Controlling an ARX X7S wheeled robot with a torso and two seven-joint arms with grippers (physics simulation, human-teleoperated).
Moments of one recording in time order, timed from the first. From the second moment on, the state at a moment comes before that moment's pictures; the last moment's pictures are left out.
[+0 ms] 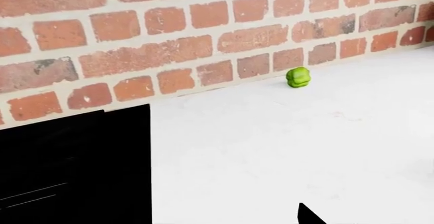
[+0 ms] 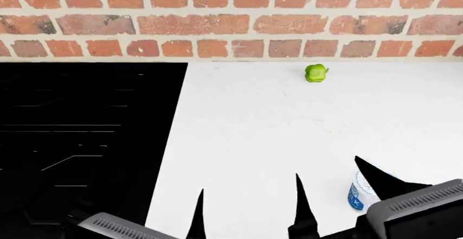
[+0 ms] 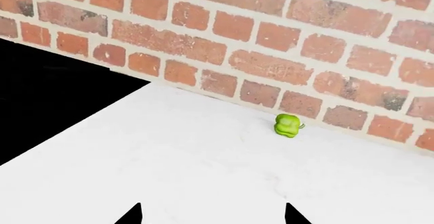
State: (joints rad) left arm -1.02 -0.99 1.73 1.03 -0.88 -0.08 -1.39; right arm 1.75 1.05 -2.53 -1.04 0.89 -0.24 1.49
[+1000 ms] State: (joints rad) left arm -1.25 -0.91 2.04 1.05 -0.85 0.03 -1.53; right arm 1.87 1.27 -2.65 -0.85 1.06 -0.42 1.27
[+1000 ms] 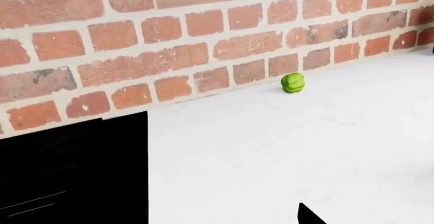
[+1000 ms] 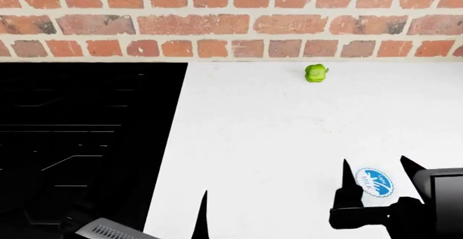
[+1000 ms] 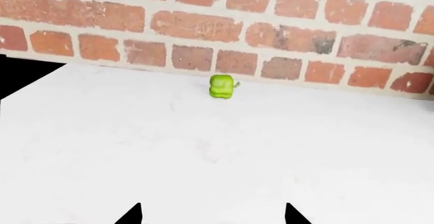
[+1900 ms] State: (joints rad) left arm -1.29 -0.88 2.09 1.05 -0.83 0.04 -1.57; right arm 1.65 1.17 -2.60 -0.68 1.10 -0.54 1.25
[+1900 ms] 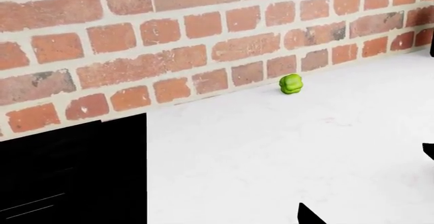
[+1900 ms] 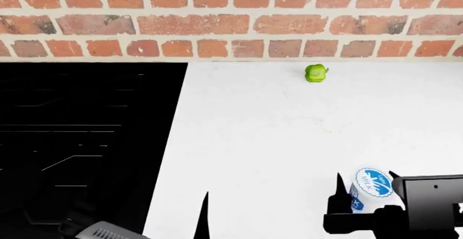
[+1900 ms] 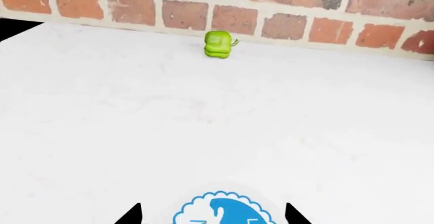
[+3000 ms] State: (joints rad) left arm -1.22 -0.88 2.08 1.01 -0.80 0.09 -1.50; right arm 2.28 1.20 -1.70 -0.93 1.57 -0.12 1.37
